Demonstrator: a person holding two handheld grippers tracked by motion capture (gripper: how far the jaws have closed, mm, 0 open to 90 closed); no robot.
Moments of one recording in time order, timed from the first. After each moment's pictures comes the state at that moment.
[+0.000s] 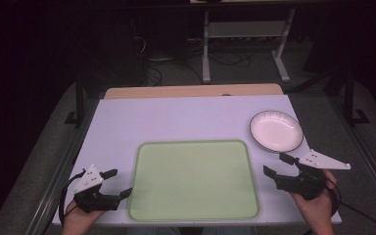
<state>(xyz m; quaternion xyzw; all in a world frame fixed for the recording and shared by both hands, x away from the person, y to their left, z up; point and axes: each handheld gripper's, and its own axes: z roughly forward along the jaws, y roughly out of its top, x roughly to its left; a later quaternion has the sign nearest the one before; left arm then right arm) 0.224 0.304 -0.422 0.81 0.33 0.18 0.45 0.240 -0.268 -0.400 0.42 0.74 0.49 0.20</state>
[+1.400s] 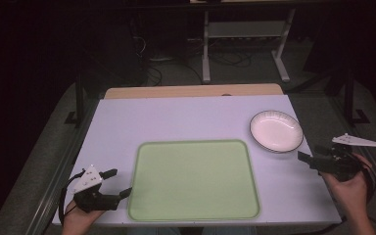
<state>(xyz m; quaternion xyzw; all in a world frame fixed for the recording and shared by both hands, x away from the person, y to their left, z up) 0.225 0.305 -0.423 0.81 0.33 0.18 0.45 0.286 -0.365 -0.401 0.53 0.71 0.41 0.18</state>
